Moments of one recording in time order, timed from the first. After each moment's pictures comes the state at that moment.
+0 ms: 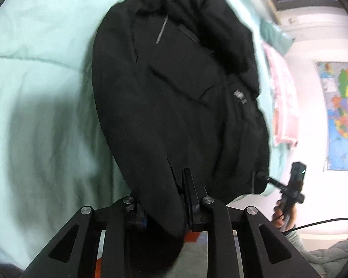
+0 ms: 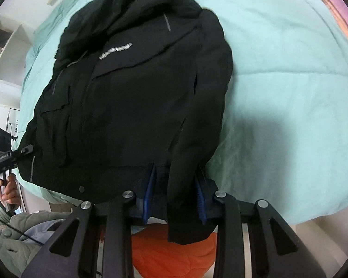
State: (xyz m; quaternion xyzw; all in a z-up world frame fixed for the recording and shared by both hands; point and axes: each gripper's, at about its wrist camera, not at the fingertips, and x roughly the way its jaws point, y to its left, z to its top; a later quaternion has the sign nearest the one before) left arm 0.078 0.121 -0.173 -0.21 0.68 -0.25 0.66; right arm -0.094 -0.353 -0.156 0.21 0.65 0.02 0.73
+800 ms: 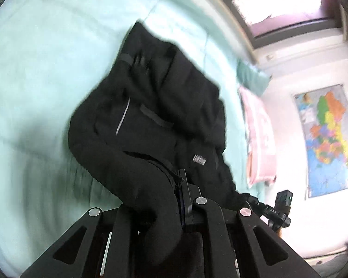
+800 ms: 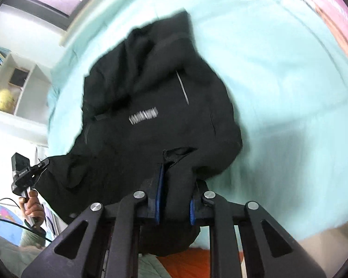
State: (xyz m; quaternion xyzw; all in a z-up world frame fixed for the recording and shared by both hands) left arm 0.152 0.131 -0.073 -0.29 0.56 -0.26 0.73; right arm -0.039 -0.403 -0.063 0.30 0.54 0.05 0.78
